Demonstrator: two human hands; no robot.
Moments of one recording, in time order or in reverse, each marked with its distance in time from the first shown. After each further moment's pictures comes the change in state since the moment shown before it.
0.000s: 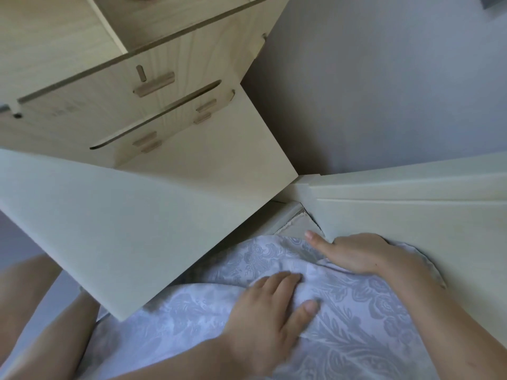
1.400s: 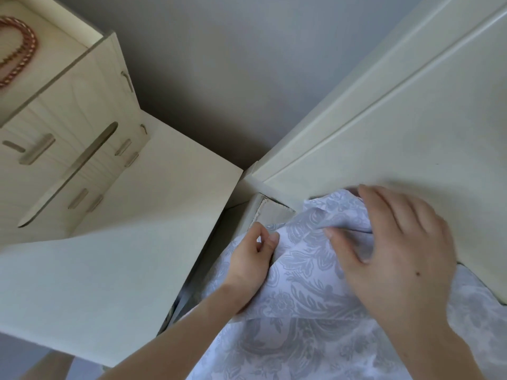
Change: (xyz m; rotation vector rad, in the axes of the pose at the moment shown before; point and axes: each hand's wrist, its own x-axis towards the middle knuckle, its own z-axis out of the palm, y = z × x) left_hand 0.057 -0.005 0.006 -0.527 -0.020 -0.329; right_hand -0.091 0.018 0.095 0.251 1.519 0.176
